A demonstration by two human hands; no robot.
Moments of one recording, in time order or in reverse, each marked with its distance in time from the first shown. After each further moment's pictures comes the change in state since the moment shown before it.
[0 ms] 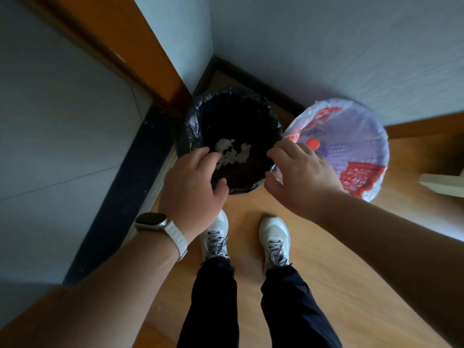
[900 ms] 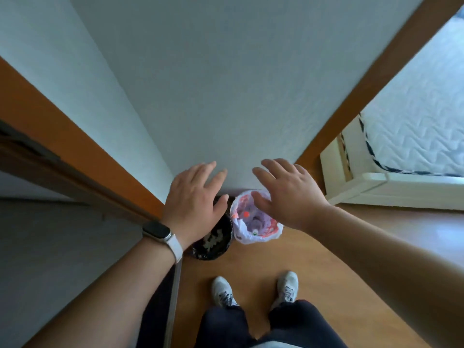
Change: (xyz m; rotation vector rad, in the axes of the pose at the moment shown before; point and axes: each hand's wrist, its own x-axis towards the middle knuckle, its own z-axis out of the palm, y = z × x) left_hand -0.076 0.242 -0.402 0.308 0.178 0.741; right_hand -0.231 -0.117 -0.416 -0.219 0.358 0.250
